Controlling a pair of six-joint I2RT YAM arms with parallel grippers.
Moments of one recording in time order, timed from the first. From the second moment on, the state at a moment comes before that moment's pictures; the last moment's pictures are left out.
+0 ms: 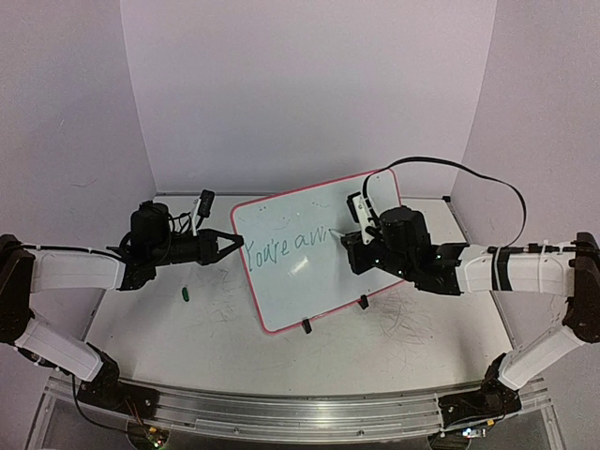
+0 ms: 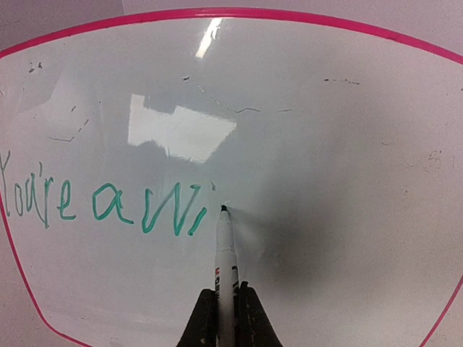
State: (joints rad) left arm -0.50 1.36 0.63 0.50 0.63 -0.47; right arm 0.85 1.46 0.89 0.15 0.27 0.11
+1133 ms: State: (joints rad) left arm -0.50 1.36 0.63 0.49 0.63 -0.47; right arm 0.85 1.47 0.89 0.16 0.30 0.14
